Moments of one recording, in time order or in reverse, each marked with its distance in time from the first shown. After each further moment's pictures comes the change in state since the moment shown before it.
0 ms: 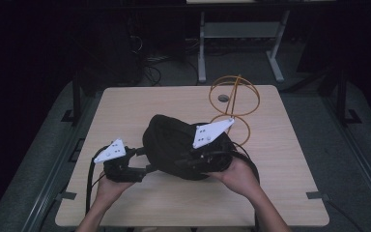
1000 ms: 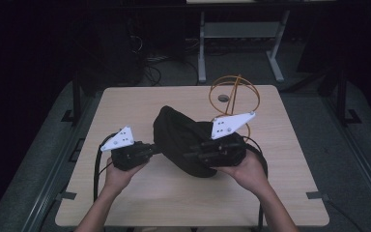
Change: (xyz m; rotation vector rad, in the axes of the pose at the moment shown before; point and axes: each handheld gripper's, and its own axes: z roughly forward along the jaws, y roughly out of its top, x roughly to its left) left arm -0.004 0.041 0.013 -0.040 -0.050 0.058; right arm -0.012 -0.010 -0.027 -0.120 0.031 0.072
